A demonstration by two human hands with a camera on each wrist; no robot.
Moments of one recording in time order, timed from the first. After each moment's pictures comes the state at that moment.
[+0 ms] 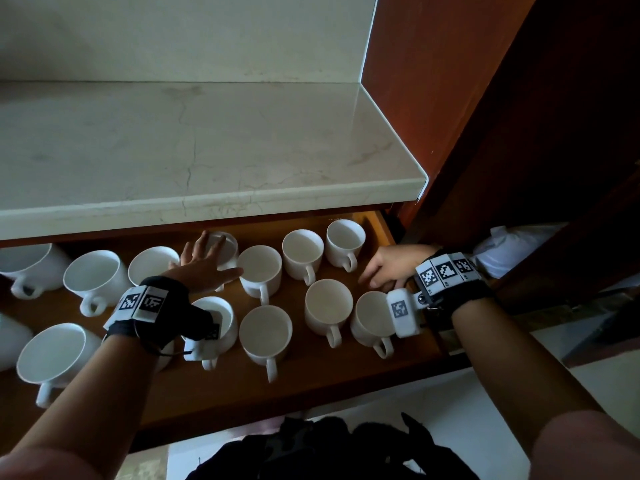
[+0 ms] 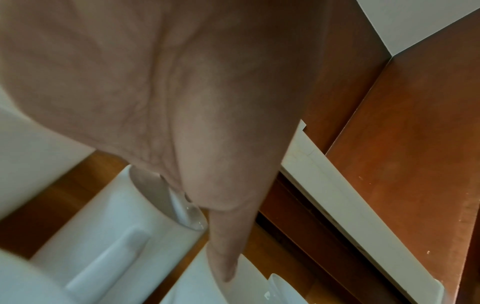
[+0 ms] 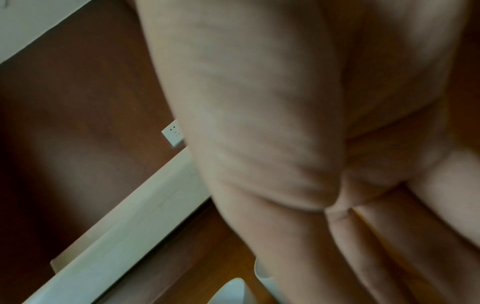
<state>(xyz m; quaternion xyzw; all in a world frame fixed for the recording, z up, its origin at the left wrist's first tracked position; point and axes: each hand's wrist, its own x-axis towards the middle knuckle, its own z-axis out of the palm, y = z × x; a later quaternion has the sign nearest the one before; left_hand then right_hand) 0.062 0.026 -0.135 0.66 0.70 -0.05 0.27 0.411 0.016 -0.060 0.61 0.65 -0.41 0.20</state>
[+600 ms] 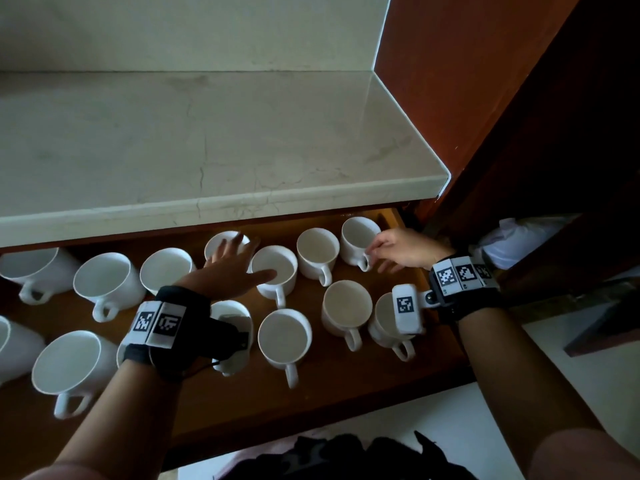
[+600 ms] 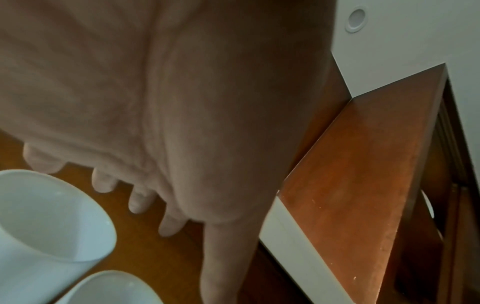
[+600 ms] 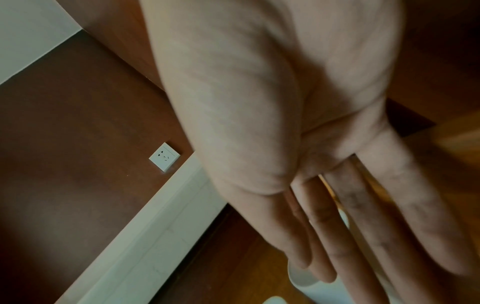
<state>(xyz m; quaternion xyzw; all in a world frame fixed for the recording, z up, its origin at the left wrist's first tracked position) 0.085 0.015 -0.099 0.72 0.63 -0.05 0.29 0.392 0.028 -0.070 0.67 0.61 -0.42 -0.03</state>
